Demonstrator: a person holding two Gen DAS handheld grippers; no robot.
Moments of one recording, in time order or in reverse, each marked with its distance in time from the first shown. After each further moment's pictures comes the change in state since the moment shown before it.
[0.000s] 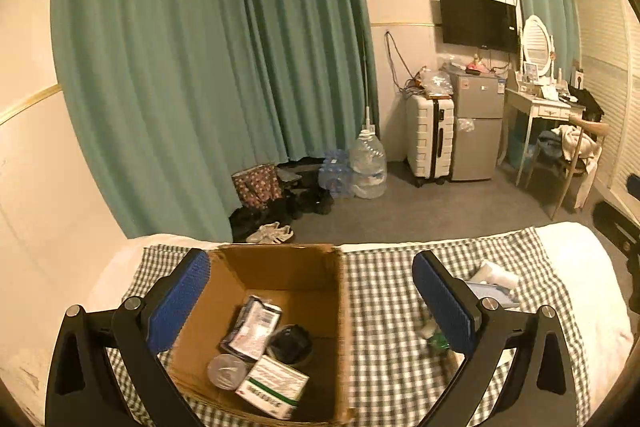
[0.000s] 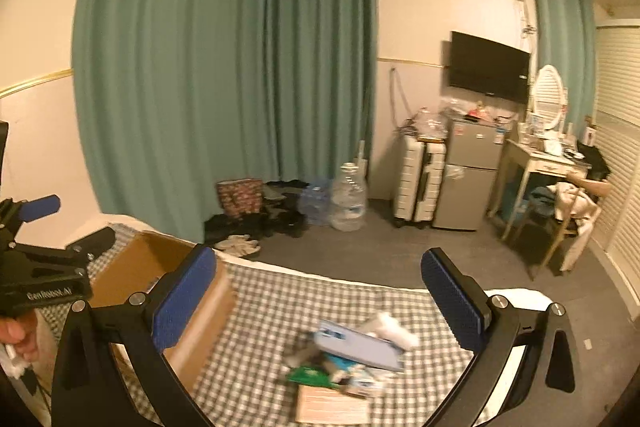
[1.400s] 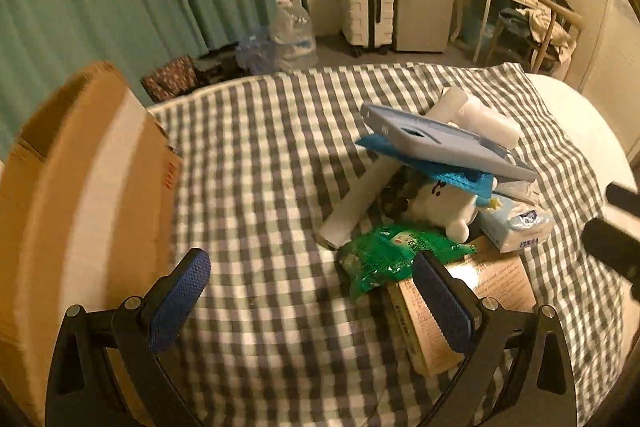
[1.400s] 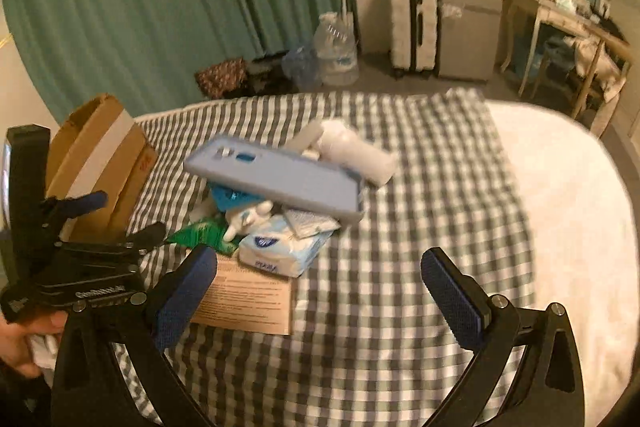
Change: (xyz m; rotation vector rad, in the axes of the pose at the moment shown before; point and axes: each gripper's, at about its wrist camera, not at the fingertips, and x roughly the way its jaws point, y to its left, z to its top) left arm 0.191 -0.146 -0.150 0.116 0.426 -0.198; right arm 0.135 -0.112 -0.189 0.187 0.487 0.091
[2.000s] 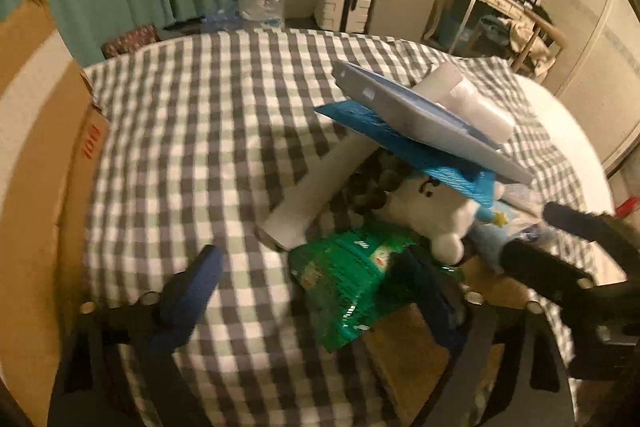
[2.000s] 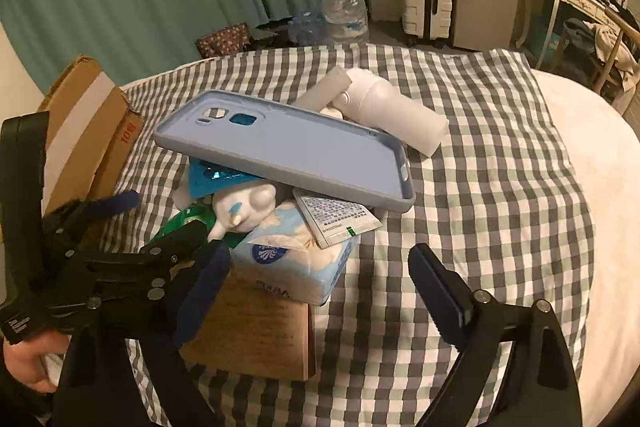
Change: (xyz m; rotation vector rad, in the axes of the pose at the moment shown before) left arm 0.045 -0.006 -0.004 -0.077 0.056 -0.185; right arm 0.064 0.021 -0.001 -0.016 0.110 0.004
